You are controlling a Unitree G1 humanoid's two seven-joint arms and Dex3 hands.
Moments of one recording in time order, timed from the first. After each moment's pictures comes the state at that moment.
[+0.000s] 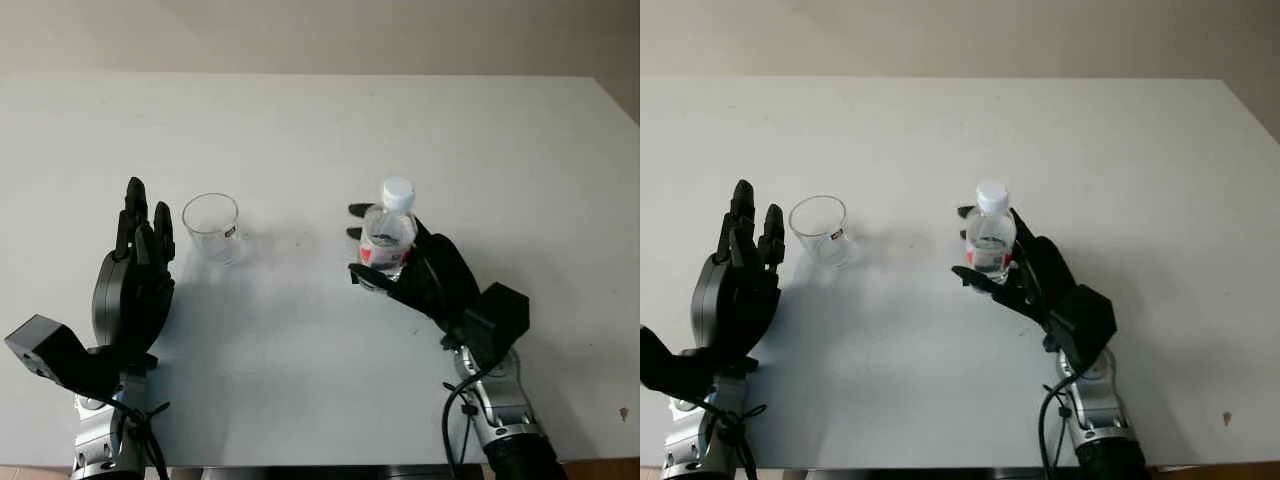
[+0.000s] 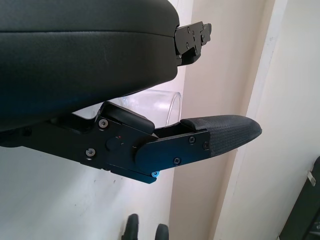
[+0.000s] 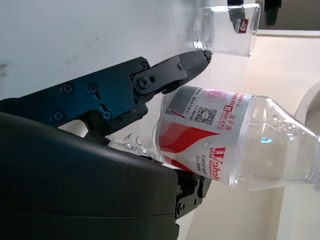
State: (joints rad) left arm -0.09 0.15 0.29 0.17 -0.39 -0.24 -0.35; right arm -0.21 -0.18 0.01 0.37 0.01 -0.38 0.30
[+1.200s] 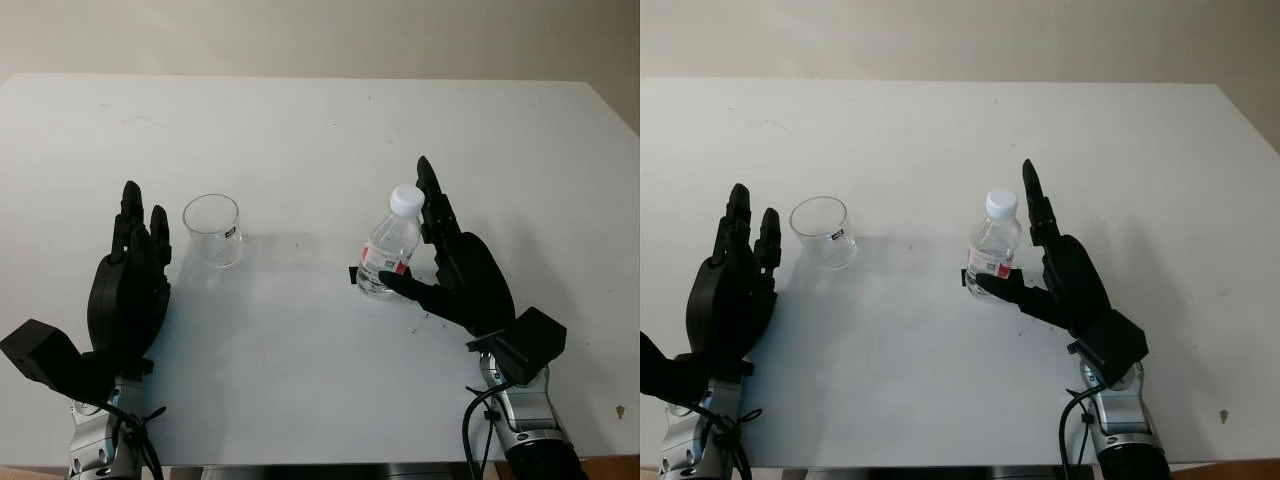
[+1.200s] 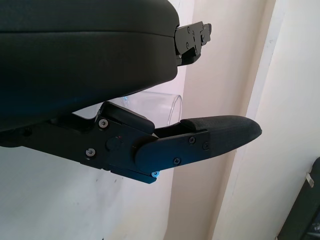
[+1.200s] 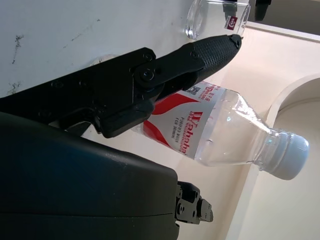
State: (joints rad) left arm -0.07 0.15 0.30 0.15 -0.40 -0.22 -0.36; right arm -0.20 -0.22 -0.02 0.40 0.01 -0.56 0.27
